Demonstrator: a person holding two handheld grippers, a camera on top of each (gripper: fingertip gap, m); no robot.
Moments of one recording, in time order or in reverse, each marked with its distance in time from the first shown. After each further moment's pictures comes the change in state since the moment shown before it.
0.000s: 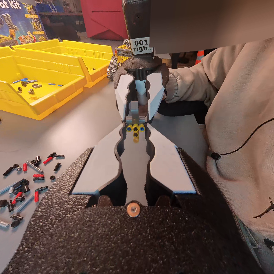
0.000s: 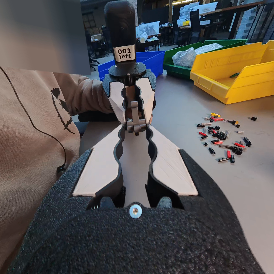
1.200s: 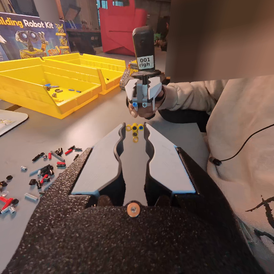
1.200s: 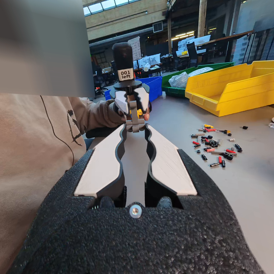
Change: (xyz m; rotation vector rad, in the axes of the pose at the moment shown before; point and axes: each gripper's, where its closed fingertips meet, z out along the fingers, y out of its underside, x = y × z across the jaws) left arm -0.018 -0.012 -0.036 0.081 -0.059 -0.038; right arm 0.015 -0.022 -0.025 0.170 -0.040 0.062
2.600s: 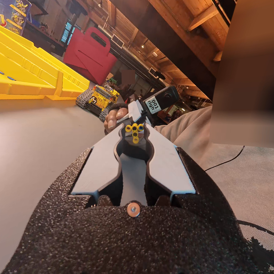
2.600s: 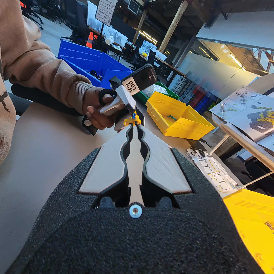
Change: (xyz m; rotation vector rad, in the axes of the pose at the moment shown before) left arm 0.015 -0.025 0.025 0.274 0.318 -0.528; right arm -0.015 -0.007 0.016 -0.123 0.302 -0.655
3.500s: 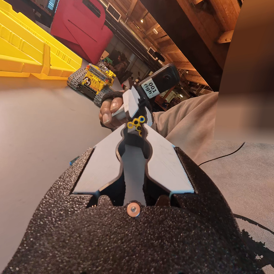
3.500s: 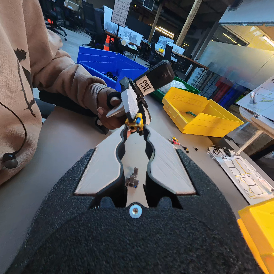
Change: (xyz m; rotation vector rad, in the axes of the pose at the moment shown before) left arm 0.001 0.022 0.006 -0.121 0.014 -0.046; right arm -0.016 0.006 0.004 -0.010 -0.117 0.103
